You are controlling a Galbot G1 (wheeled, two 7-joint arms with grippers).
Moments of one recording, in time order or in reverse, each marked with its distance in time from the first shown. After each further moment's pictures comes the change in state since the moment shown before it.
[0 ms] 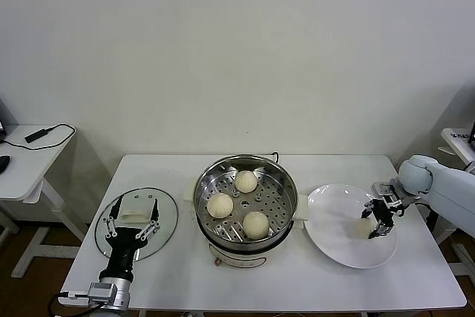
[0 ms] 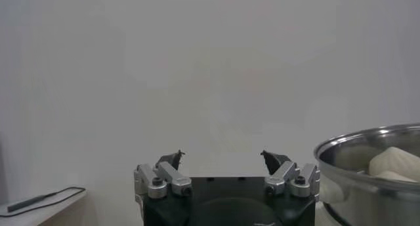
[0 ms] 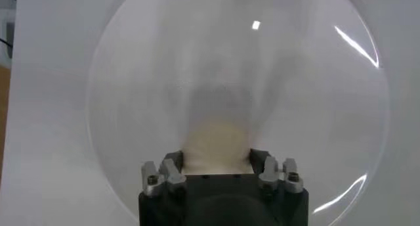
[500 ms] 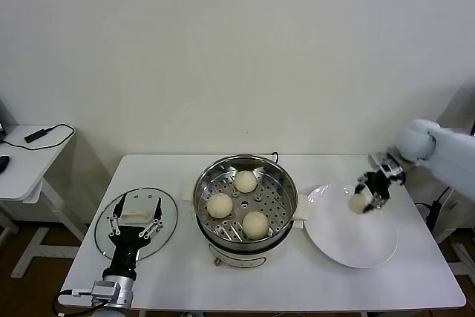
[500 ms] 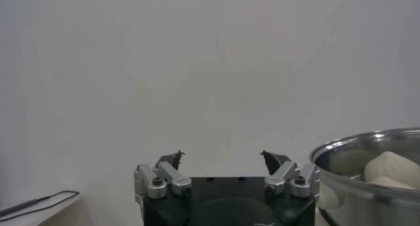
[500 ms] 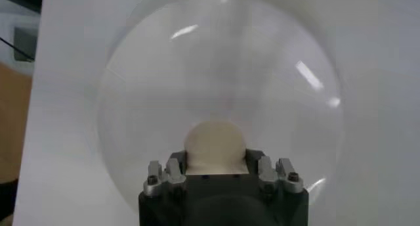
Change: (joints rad) left arm -0.015 -0.001 0.019 0.006 0.005 0.001 -0.001; right arm 0.372 0.035 -0.202 0.162 0.137 -0.041 -0.112
